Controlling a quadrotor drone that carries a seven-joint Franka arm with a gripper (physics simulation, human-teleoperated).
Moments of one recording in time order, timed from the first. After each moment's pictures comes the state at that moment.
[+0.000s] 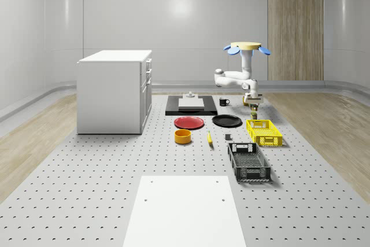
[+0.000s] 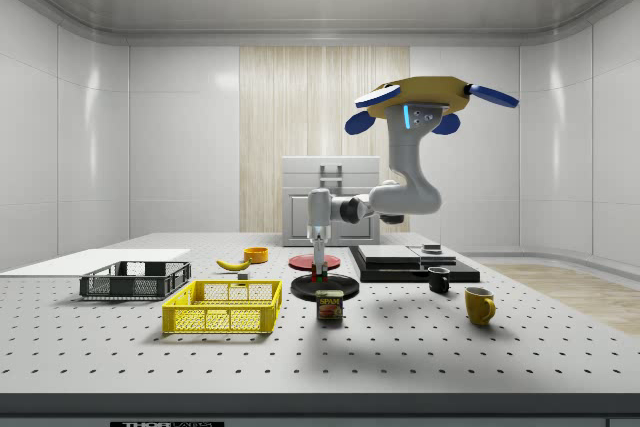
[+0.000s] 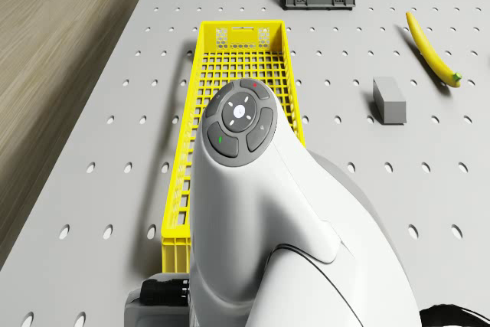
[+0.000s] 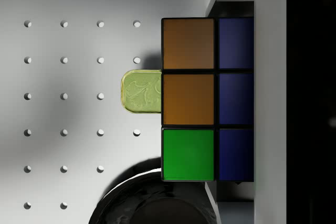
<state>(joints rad) -1.20 -1.52 1.41 -2.86 -1.73 1.57 1.71</state>
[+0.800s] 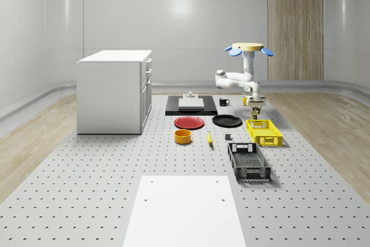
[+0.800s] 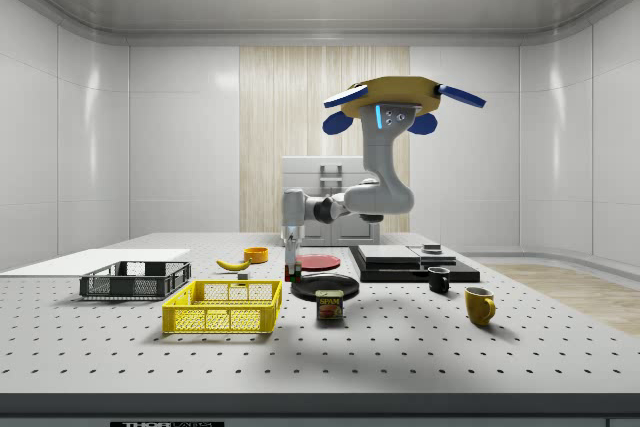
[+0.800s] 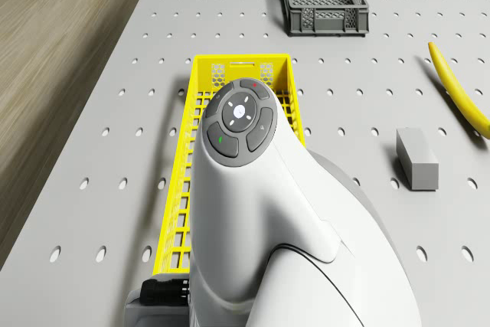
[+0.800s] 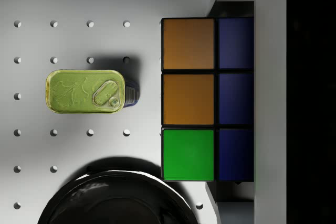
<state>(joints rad) -1.21 -1.54 1.42 -2.86 -1.73 1.59 1.71</state>
